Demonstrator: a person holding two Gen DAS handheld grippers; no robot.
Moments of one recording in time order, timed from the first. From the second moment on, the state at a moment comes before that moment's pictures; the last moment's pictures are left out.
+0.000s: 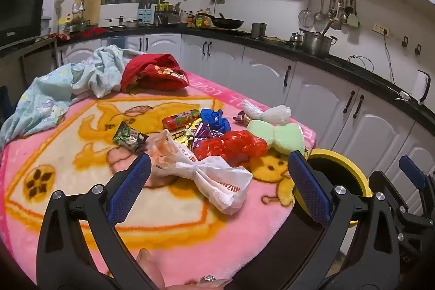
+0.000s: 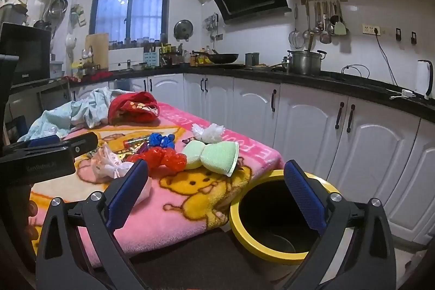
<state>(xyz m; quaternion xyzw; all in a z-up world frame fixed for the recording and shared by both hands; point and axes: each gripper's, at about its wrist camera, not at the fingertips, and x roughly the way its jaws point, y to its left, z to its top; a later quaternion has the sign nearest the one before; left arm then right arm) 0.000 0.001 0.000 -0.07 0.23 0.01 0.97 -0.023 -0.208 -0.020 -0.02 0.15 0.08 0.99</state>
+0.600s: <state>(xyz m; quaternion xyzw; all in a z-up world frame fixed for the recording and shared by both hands) -0.001 -0.002 0.000 -0.07 0.23 0.01 0.97 -0.018 -0.208 -0.025 -0.02 0.14 0.07 0.99</state>
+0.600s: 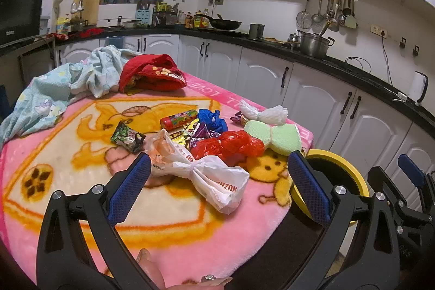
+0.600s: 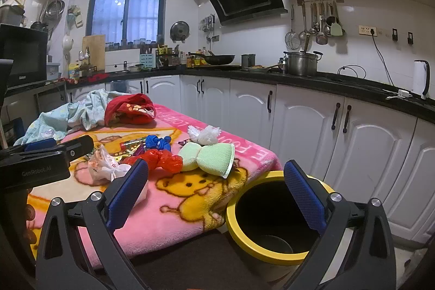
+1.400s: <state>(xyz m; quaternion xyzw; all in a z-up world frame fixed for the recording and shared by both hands) -0.001 -0.001 0.000 -0.07 0.23 0.01 0.97 -0.019 -0.210 -0.023 -0.02 0.14 0.07 0.99</state>
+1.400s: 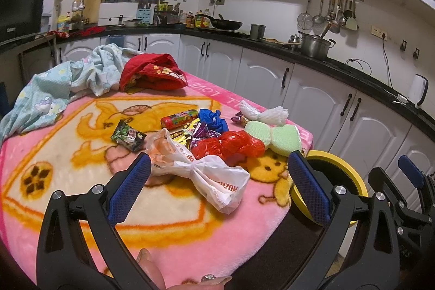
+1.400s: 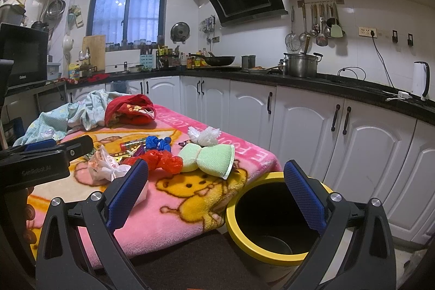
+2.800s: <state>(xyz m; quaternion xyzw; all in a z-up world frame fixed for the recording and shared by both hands) 0.059 0.079 -0.022 -0.19 0.31 0.06 0.93 0.079 -0.162 -0.024 -0.11 0.21 0.21 0.95</state>
